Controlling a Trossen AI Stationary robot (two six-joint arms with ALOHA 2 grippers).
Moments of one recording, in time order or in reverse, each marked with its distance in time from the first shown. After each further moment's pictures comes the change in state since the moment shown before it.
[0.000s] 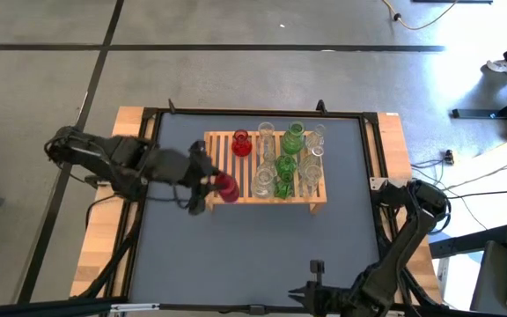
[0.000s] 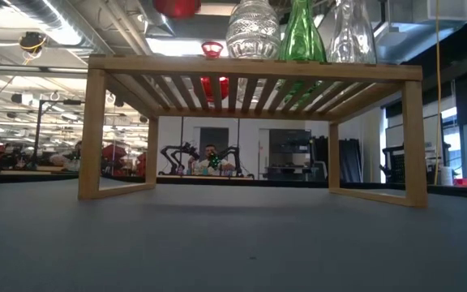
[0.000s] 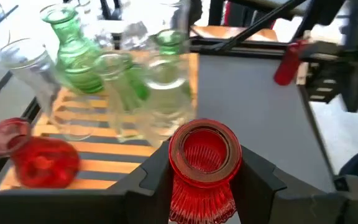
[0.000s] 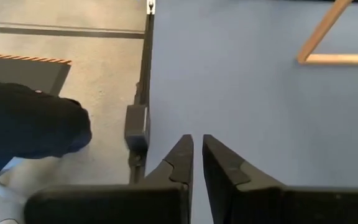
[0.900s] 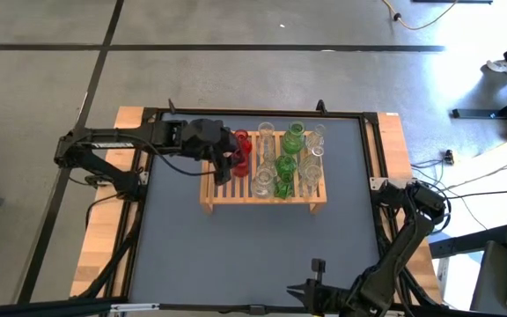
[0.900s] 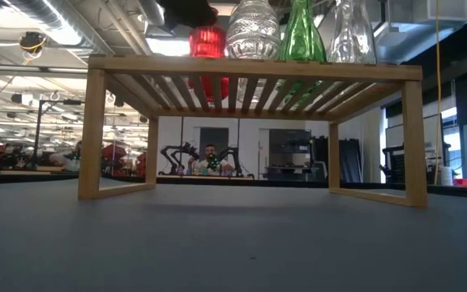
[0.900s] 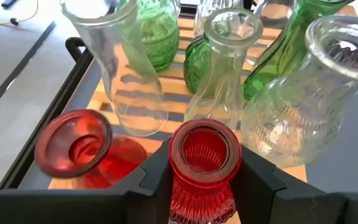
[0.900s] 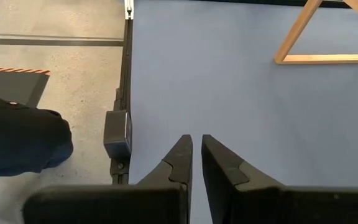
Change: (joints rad) left arm 0.391 0.086 -0.136 0.160 0.225 0.184; right arm 0.011 0.036 0.000 -0.023 0.085 0.082
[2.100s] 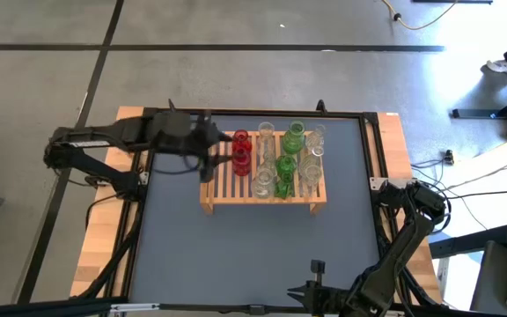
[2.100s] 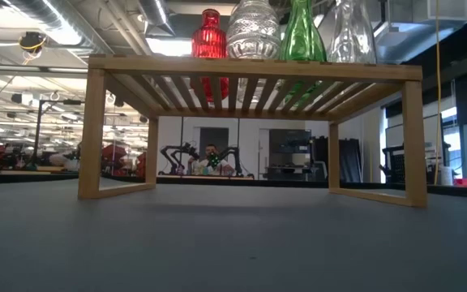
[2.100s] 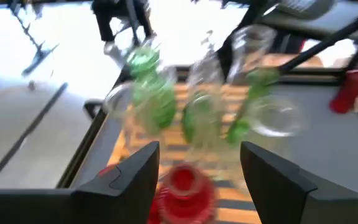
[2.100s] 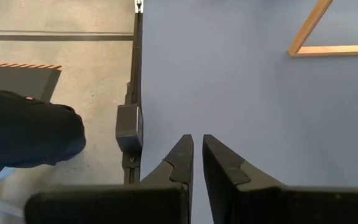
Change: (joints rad) left arm -0.042 -0.109 0.061 0.034 -0.031 0.082; right arm -0.002 -0.001 0.001 0.010 -0.048 0.004
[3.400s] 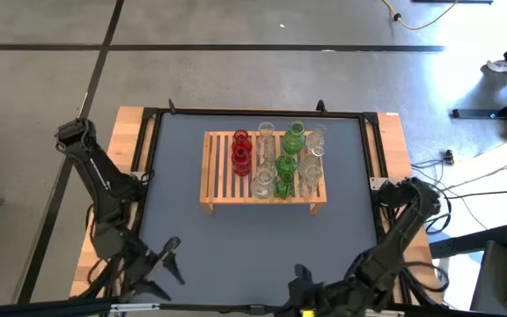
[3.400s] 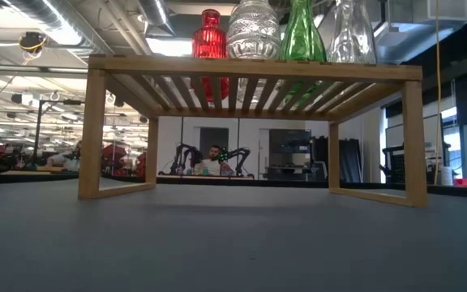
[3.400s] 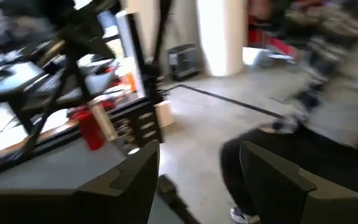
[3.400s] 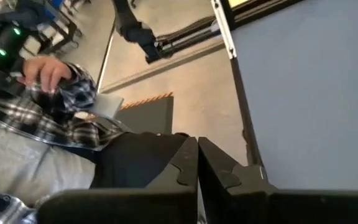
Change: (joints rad) left arm -1.054 -0.068 -0.668 0.936 -0.244 0.059; right arm -0.128 -0.037 0.360 0.001 -0.390 0.102
